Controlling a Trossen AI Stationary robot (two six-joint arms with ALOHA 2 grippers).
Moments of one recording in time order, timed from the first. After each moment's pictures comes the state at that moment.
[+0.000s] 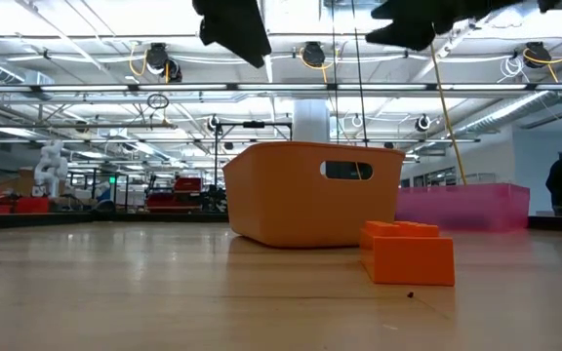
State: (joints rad) left arm -0.11 1.65 1.53 -0.84 -0.24 -0.27; right arm 0.03 0.88 0.64 0.04 0.21 -0.07
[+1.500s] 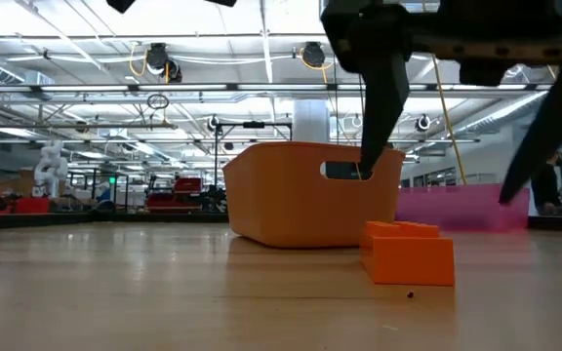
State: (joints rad) left arm -0.59 1.62 1.26 -0.41 -0.93 -0.93; right arm 0.53 1.84 1.22 -0.42 0.10 -0.47
